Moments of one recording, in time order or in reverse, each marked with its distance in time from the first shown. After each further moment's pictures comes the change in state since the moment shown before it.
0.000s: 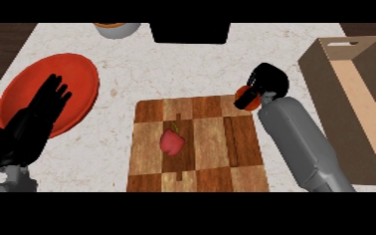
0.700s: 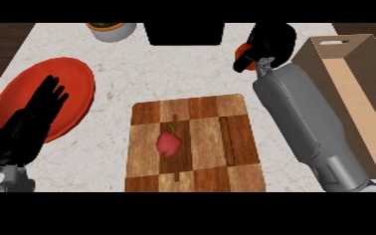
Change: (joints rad) left arm -0.002 -0.003 0.028 0.021 -0.006 -0.010 0.008; right arm -0.205 -0.031 0.024 -0.131 0.172 -0.023 0.130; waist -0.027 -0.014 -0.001
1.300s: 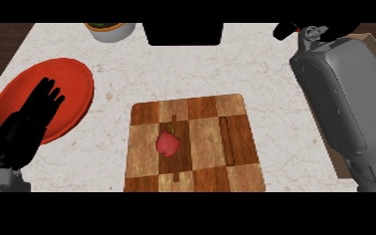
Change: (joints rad) left arm 0.017 0.002 0.021 -0.008 0.007 -0.015 0.000; right arm -0.068 -0.130 -0.085 -0.240 0.159 0.079 0.131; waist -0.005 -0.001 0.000
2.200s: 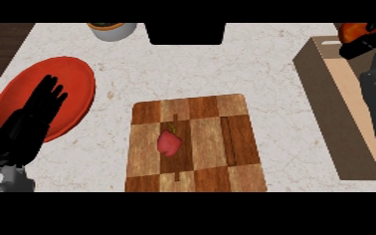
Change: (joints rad) left arm -0.019 -0.027 0.003 -0.009 -0.026 -0.005 0.005; right arm 0.236 -0.166 -0.208 -0.031 -0.018 -0.038 -0.197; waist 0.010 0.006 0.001
